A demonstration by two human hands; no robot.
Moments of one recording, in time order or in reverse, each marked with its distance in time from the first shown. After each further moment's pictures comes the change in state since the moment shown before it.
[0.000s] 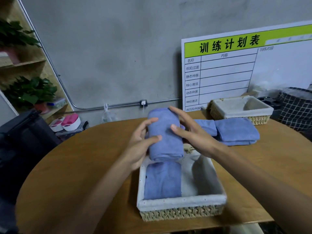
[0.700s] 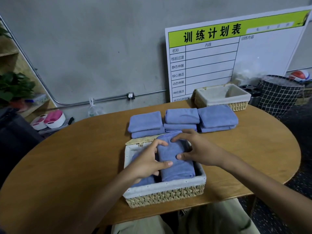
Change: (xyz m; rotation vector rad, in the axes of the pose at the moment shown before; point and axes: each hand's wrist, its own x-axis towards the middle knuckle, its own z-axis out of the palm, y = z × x) left_hand -0.040 -0.048 0.042 0.652 -0.310 -0.332; right_hand -0.080 0.019 -0.041 -0.903 -0.078 0.186
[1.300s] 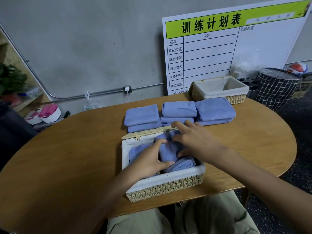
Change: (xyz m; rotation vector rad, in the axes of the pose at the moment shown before) left_hand 0.011 -0.016 0.015 0.444 0.003 0.069; right_hand 0.002 -0.009 0.001 -0.756 -0.018 -0.176
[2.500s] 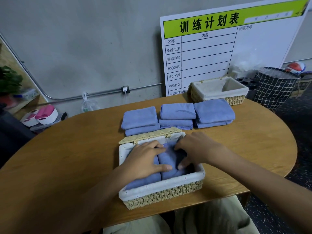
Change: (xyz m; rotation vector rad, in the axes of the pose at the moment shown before) left_hand 0.024 -0.023 -0.013 0.566 0.031 0.209; right_hand 0.014 0.008 -0.001 -0.084 -0.356 -0.003
